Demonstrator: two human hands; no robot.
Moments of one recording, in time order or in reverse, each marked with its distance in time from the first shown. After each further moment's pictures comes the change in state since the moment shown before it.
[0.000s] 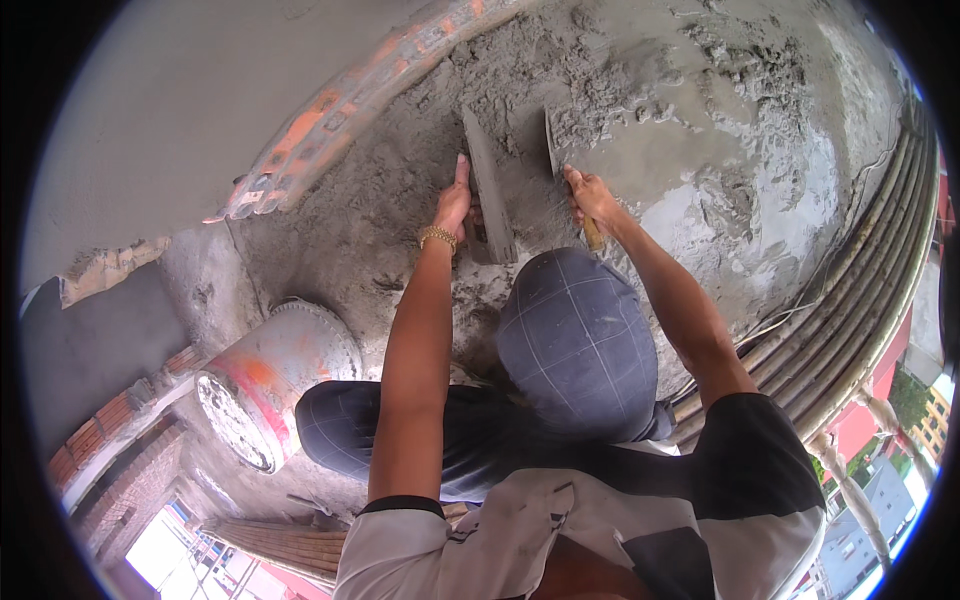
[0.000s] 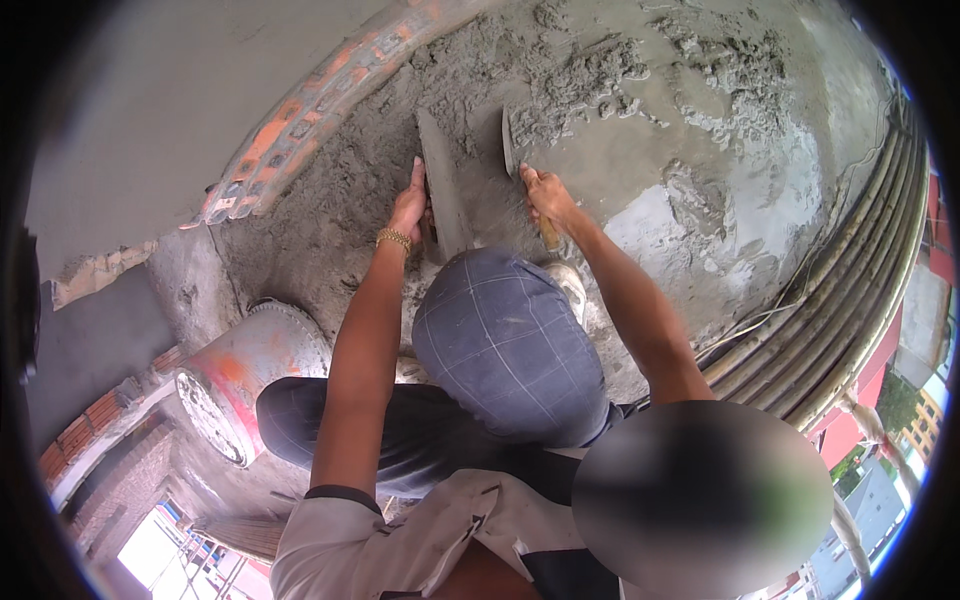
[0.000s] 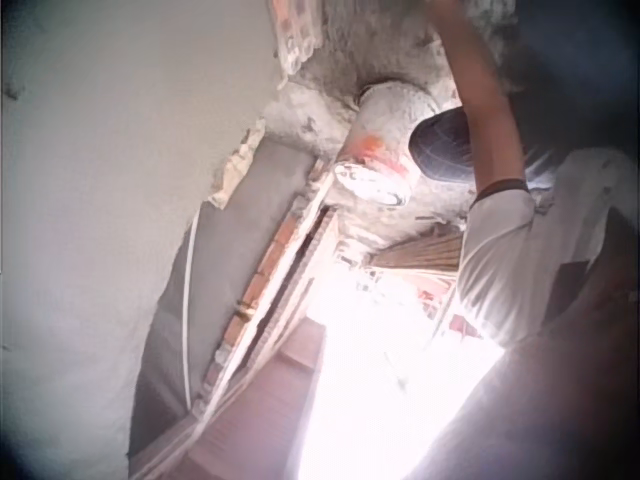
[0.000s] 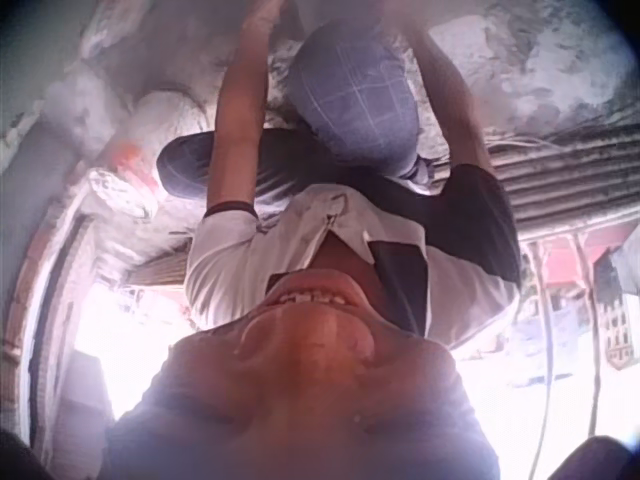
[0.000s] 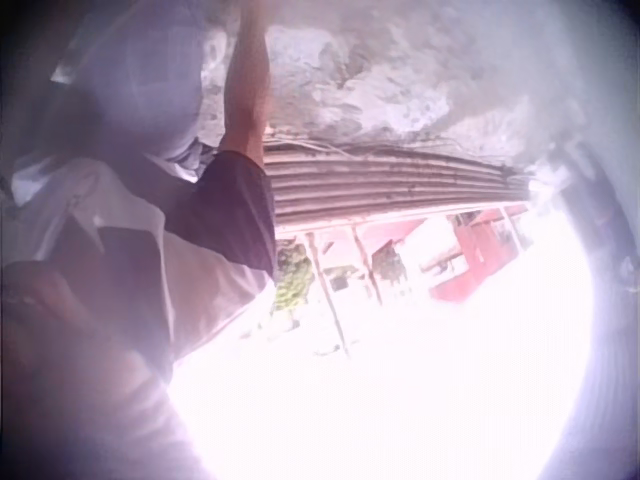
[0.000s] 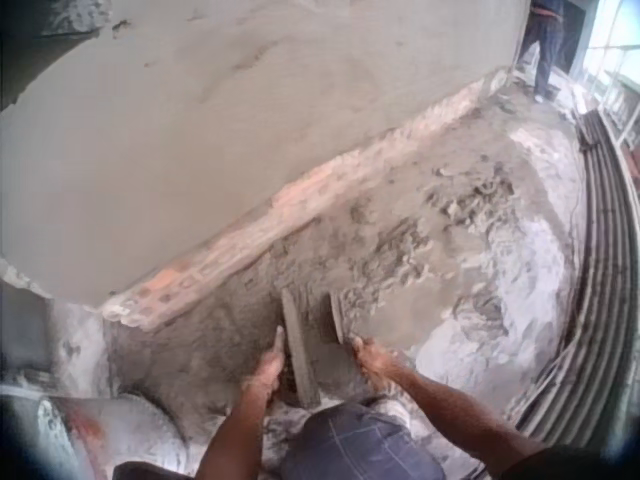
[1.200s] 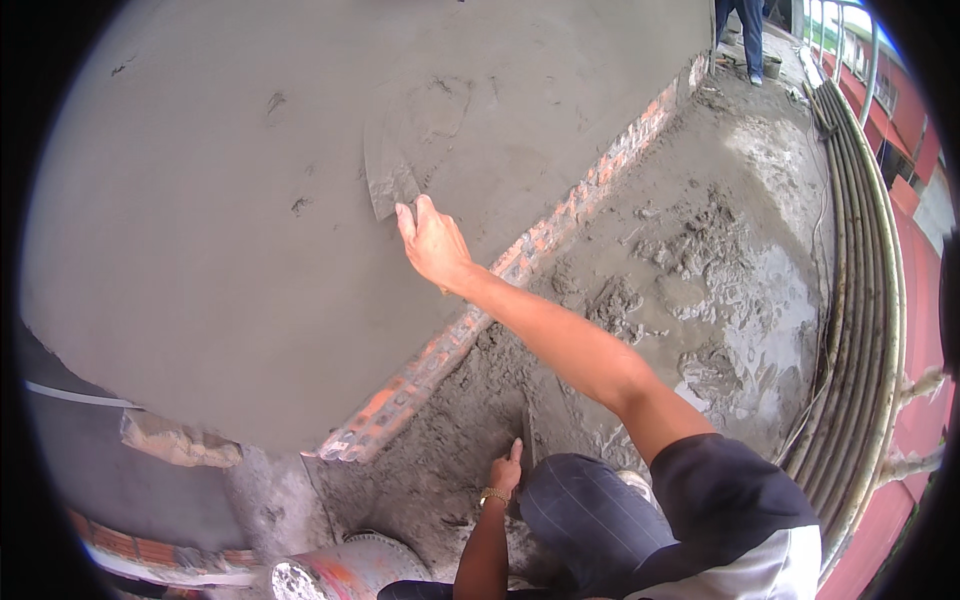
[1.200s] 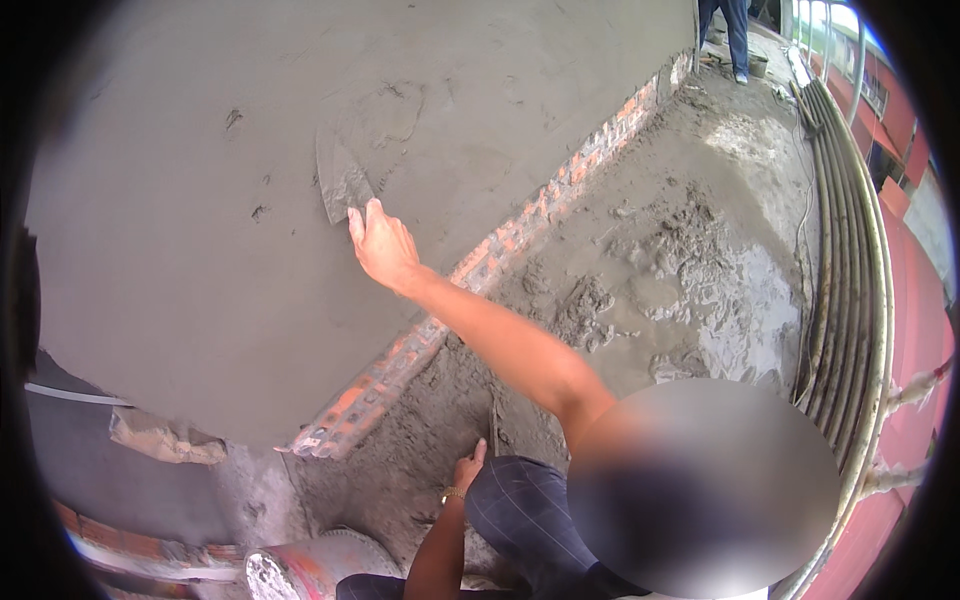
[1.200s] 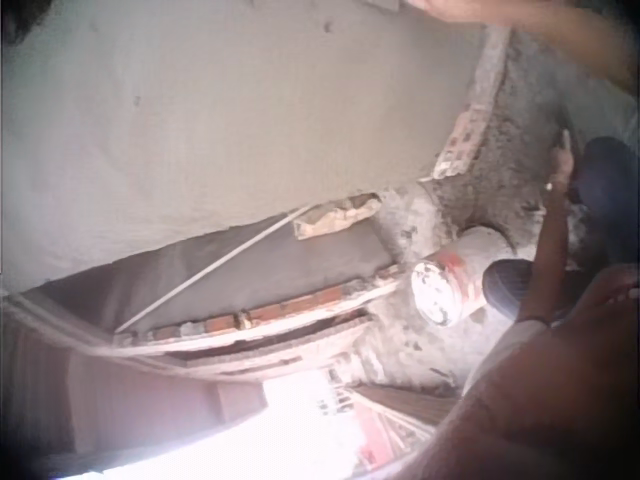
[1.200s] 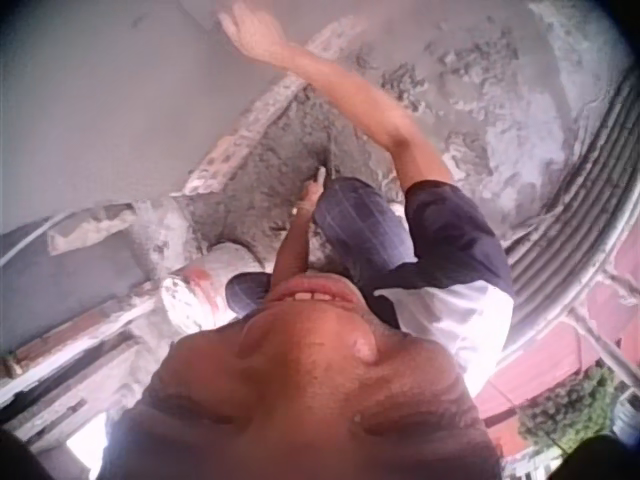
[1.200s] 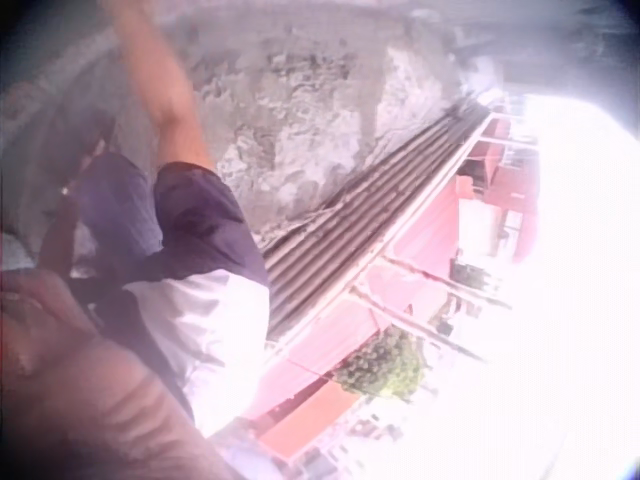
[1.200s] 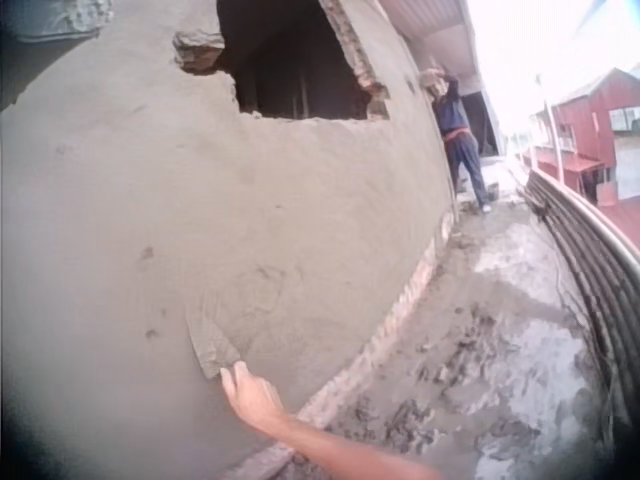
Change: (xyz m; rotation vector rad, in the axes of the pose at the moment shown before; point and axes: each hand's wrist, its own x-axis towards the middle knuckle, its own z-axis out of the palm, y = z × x) left_hand -0.045 -0.026 -0.009 0.590 0.058 0.211; right_hand -0.081 -0.419 0.157 -0.402 0.572 -1.368
